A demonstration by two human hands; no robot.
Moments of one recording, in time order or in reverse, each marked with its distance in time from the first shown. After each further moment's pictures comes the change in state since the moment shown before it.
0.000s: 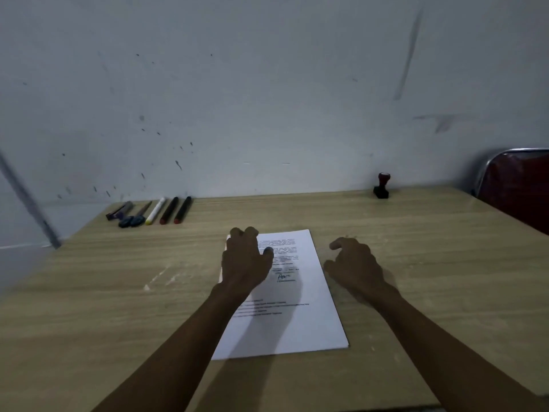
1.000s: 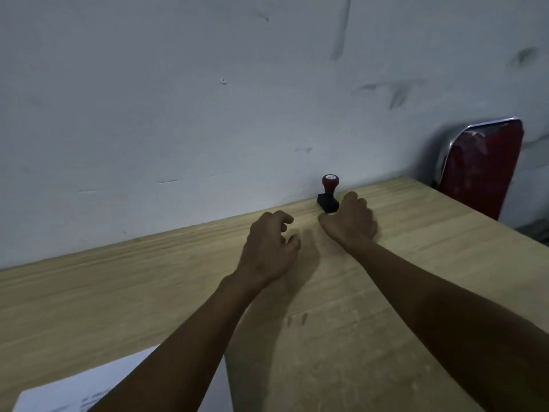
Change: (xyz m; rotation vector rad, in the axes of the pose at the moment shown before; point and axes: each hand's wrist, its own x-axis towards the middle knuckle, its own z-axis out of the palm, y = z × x) left_hand 0.209 0.136 0.216 -0.311 -0.291 0.407; right_hand 0.312 0.124 -0.035 -0.103 0.360 0.403
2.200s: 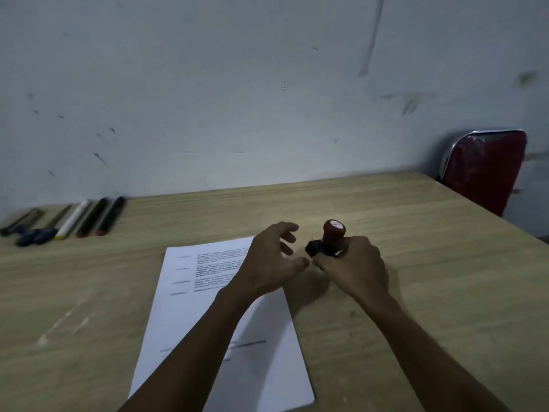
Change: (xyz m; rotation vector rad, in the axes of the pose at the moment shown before) left_hand -0.194 0.050 -0.078 -0.125 -0.038 -0.100; right_hand -0.263 0.030 -0.092 0.207 -0.204 -0.112
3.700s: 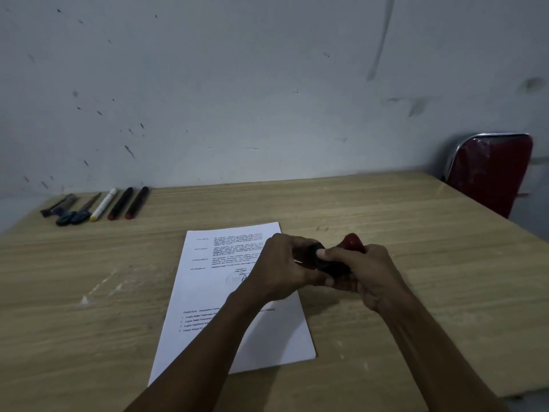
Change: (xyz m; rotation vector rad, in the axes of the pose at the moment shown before) left_hand -0.062 0.028 -0.006 -0.181 -0.149 0.142; right_hand -0.059 -0.003 -0.035 0.829 -0.333 0.169
